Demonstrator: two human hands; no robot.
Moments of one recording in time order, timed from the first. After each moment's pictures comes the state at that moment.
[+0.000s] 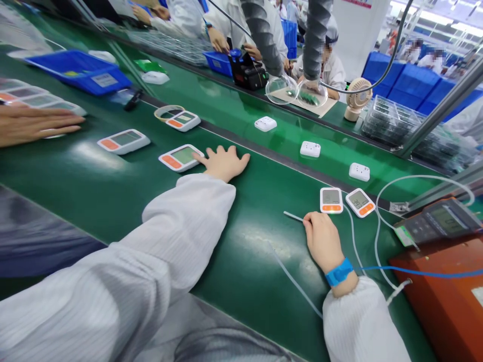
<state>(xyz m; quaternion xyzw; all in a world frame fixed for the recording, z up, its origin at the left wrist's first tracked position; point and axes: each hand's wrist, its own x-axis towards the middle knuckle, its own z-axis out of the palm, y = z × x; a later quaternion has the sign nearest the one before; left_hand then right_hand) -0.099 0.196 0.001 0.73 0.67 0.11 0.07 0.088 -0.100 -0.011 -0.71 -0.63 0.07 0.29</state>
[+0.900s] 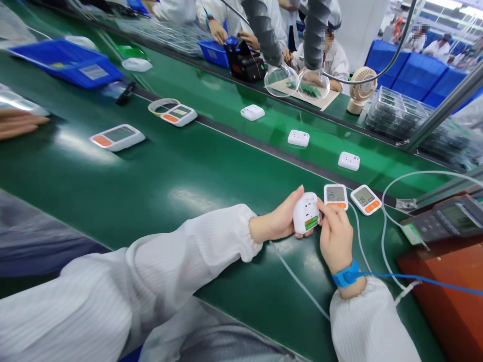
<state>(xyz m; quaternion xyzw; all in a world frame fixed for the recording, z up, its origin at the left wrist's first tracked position) -0.019 0.015 0.009 0.47 0.16 0.07 0.87 0.085 -0.108 0.003 -0.70 -0.56 -0.01 0.45</state>
